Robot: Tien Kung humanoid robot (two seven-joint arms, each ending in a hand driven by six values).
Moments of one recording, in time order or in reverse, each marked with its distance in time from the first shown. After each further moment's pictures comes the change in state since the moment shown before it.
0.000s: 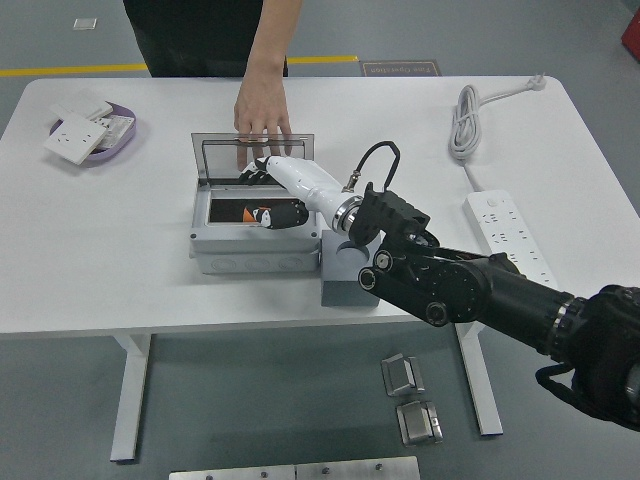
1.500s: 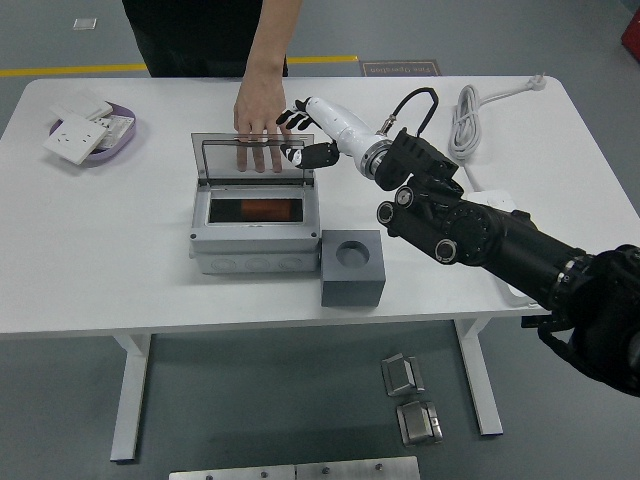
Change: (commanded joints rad) left arm -0.008 0.001 0.069 0.000 -0.053 -0.001 -0.017; right arm 0.128 0.000 0.014 -0.190 0.158 0.053 0.016
